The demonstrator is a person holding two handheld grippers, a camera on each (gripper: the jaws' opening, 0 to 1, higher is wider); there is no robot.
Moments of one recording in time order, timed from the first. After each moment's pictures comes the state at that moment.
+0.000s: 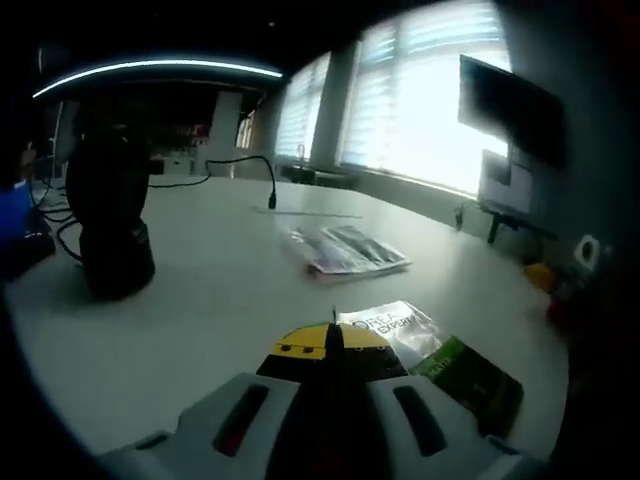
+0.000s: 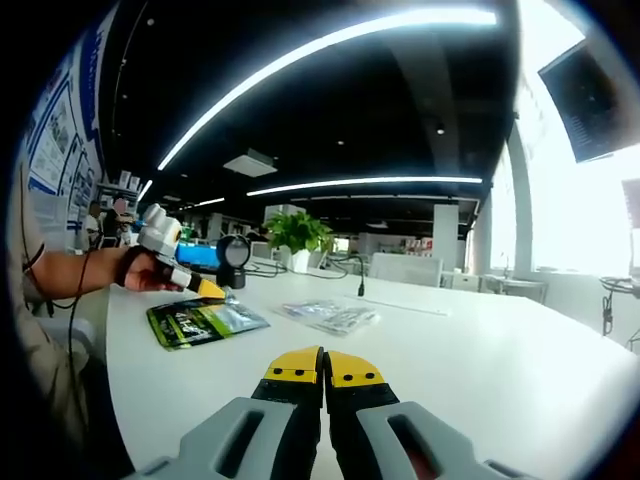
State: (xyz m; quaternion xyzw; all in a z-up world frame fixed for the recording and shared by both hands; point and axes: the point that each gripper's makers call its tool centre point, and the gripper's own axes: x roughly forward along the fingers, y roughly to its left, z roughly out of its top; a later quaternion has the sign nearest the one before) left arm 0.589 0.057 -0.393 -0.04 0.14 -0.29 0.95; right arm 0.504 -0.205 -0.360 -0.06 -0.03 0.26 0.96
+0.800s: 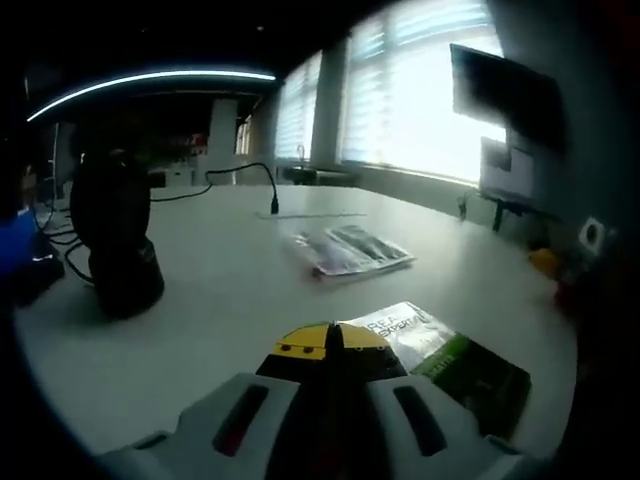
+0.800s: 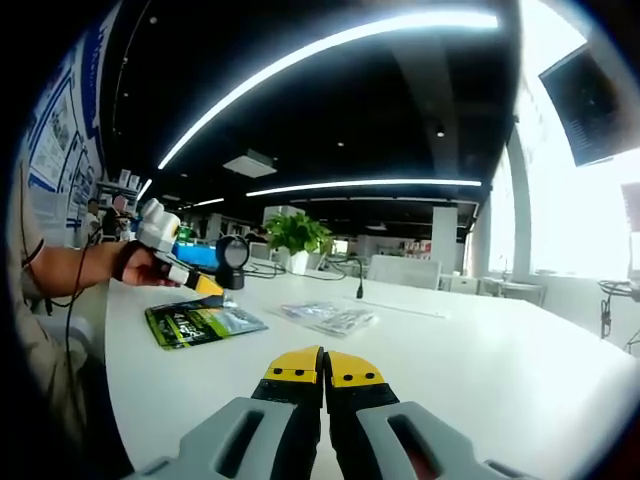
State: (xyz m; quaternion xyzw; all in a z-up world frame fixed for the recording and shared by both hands) left arm 0.590 0.061 -0.387 0.00 0.14 -0.28 0.95; right arm 0.498 -0.201 -0.358 -0.07 -0.03 0.26 0.96
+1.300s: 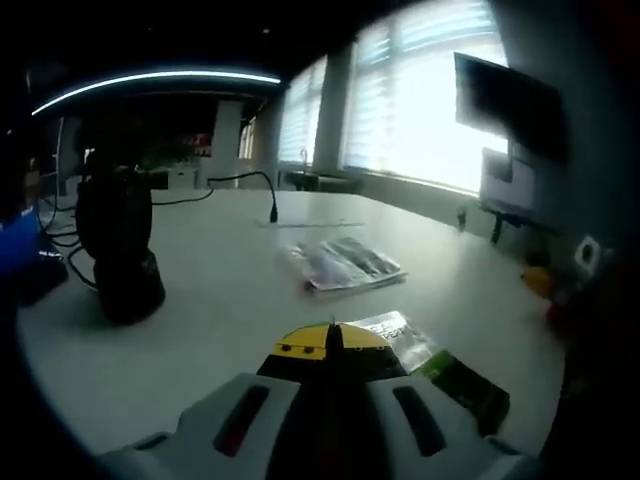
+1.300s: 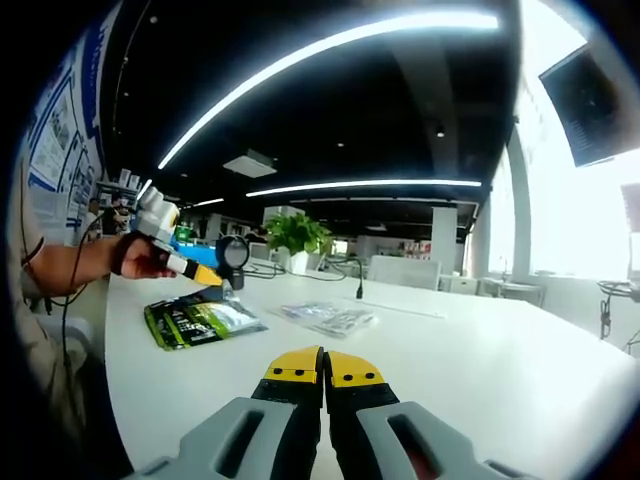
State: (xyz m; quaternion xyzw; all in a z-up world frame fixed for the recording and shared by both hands) left arm 0.591 0.058 -0.371 -0.02 0.13 -0.27 0.95; right arm 0.494 -0.196 -0.357 -0.07 -0.03 0.26 0.96
